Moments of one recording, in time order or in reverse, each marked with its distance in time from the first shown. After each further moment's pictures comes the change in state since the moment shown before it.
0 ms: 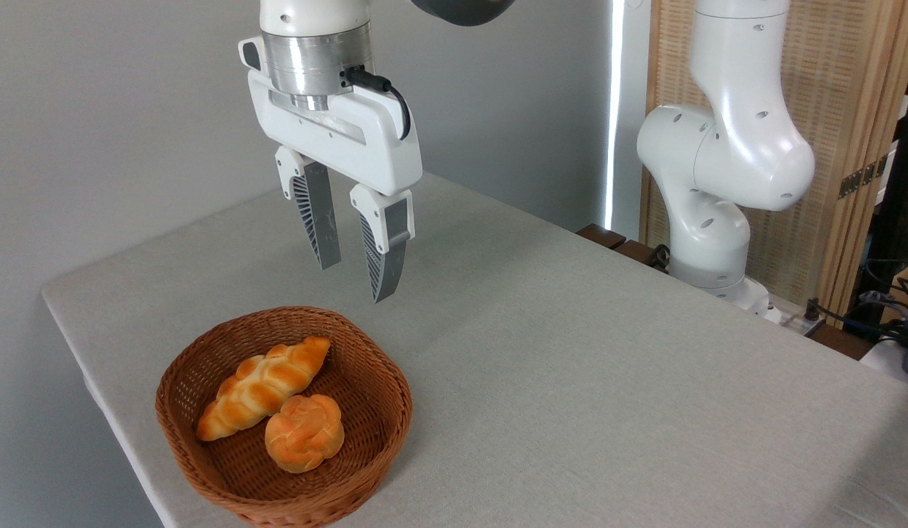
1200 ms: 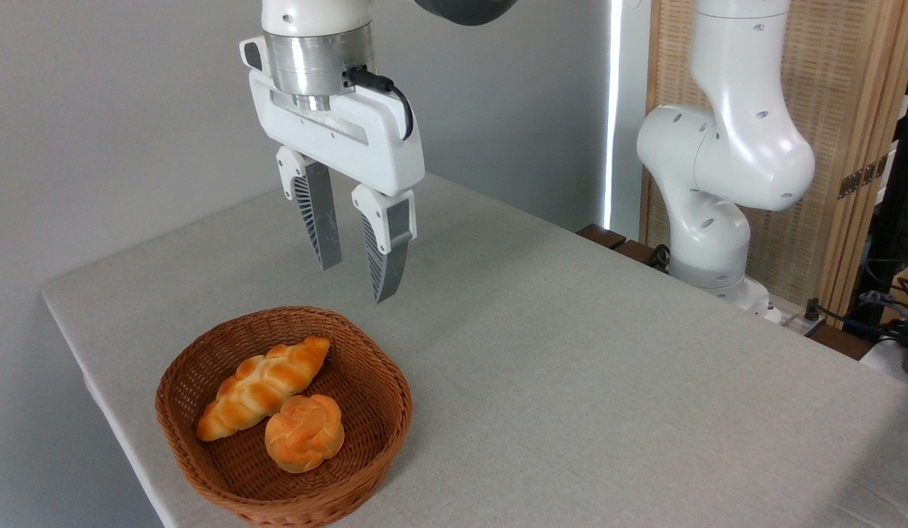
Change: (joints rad) arm 0.002 0.001 0.000 -0.002 -0.009 0.014 0.001
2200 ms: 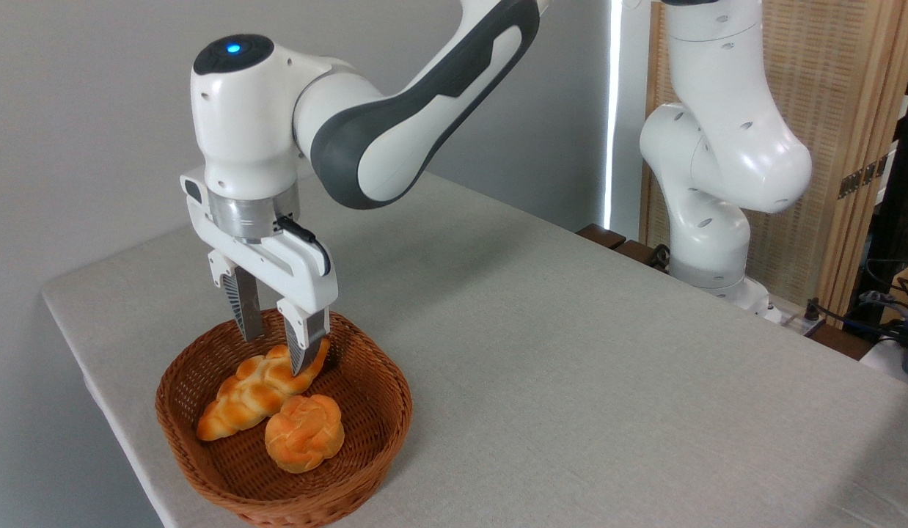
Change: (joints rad) arm -0.093 0.257 -0.080 -0.069 -0.124 0.379 -0.198
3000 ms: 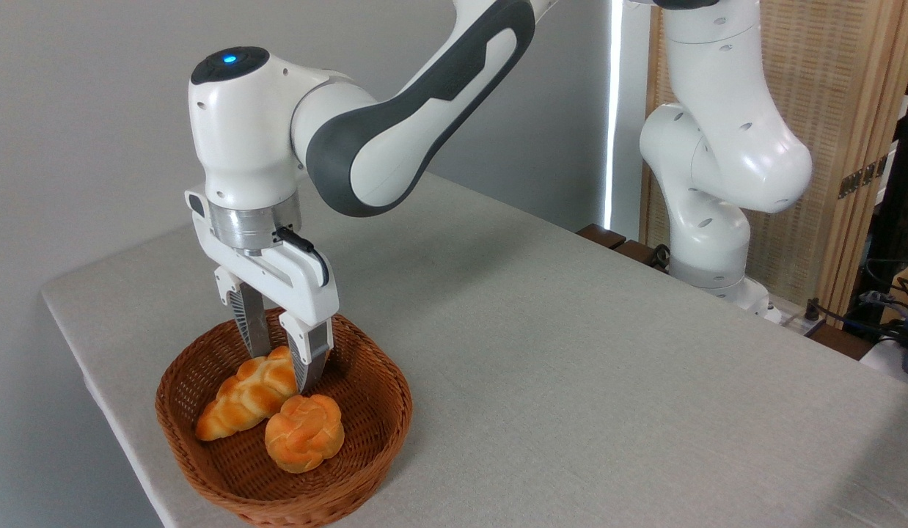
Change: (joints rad) arm 0.005 0.016 0.001 0.000 0.093 0.009 0.000
